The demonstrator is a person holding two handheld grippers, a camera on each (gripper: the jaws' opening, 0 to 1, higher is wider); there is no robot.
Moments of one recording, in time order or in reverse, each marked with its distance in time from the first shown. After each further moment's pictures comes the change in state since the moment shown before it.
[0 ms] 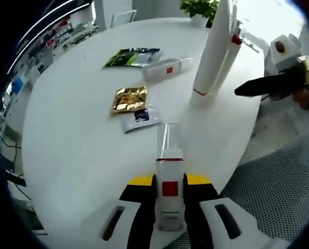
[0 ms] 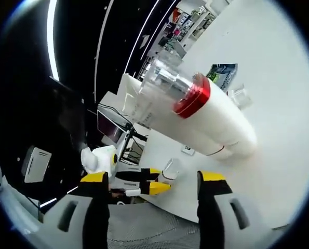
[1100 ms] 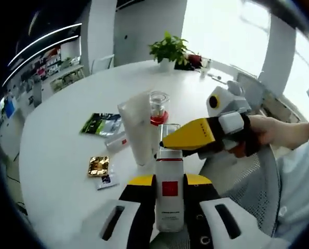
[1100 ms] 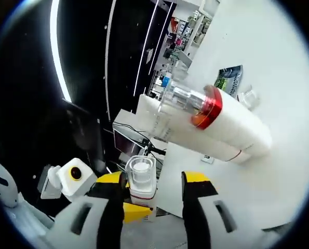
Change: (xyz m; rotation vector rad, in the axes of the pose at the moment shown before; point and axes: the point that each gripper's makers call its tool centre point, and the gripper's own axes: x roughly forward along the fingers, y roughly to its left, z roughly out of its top) left arm -0.066 -0.100 0.087 0.119 -0.300 -0.111; right arm -0.003 0.027 0.021 0.106 -0.135 0.129
